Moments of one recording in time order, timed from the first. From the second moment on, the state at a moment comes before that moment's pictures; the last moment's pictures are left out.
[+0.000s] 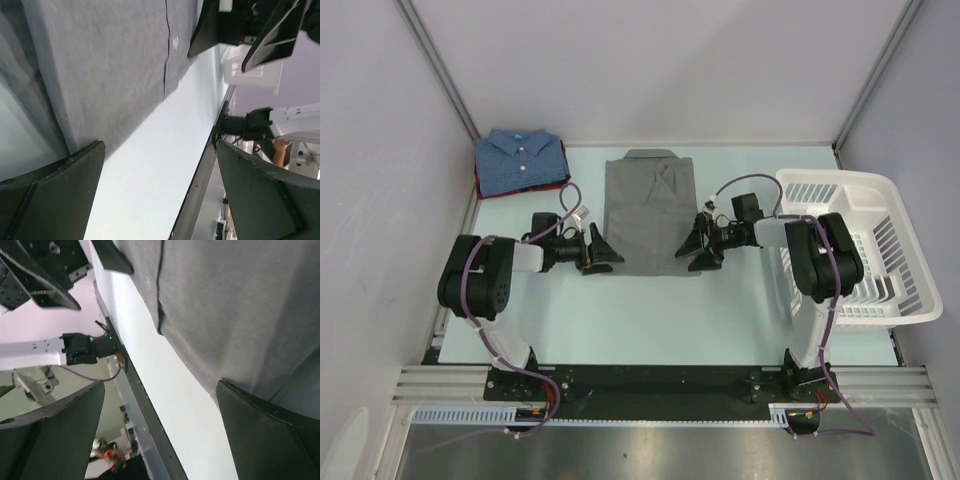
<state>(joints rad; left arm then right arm) -0.11 1.80 0.70 0.30 1.05 -0.55 0.24 1.97 1.05 -0.11 -1.08 0.46</state>
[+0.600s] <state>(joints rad) -0.33 1.94 0.60 0.94 1.00 -0.98 0.45 2.02 0.91 0.60 -1.01 1.09</state>
